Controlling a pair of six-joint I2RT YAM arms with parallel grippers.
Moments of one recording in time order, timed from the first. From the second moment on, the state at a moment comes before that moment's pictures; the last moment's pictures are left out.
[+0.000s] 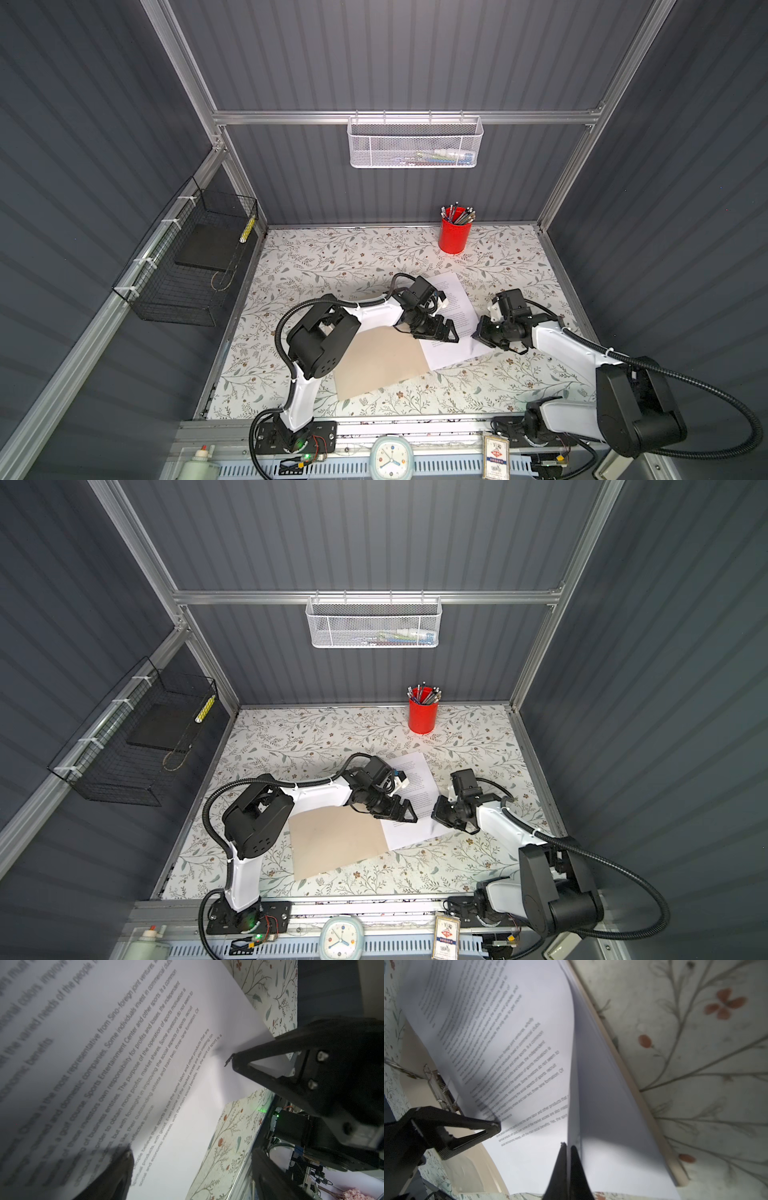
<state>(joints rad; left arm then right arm) -0.86 2.02 1.30 -0.32 0.63 -0.49 0.22 1.30 0.59 -0.43 -0.31 0.60</state>
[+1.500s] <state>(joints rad) -0.84 2.00 1.31 -0.40 0.62 -0.44 0.25 1.15 0.66 -0.63 -0.28 0.63</state>
